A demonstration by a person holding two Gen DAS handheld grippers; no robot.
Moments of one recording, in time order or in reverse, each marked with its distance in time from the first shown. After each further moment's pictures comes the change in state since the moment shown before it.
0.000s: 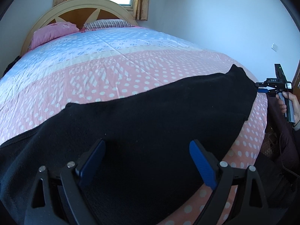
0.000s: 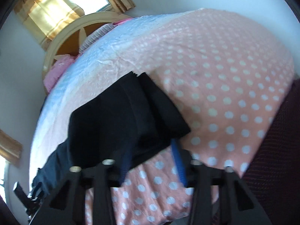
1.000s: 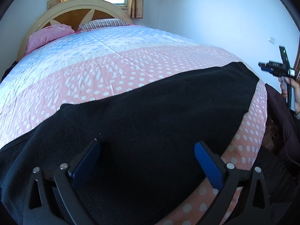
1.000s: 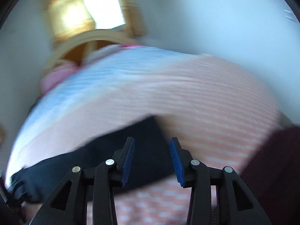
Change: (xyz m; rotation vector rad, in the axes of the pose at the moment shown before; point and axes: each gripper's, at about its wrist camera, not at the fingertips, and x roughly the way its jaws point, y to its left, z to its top) left arm 0.003 -0.007 -0.003 0.044 0.015 -0.004; right arm -0.044 0.056 0.015 -0.237 -0.234 -0.053
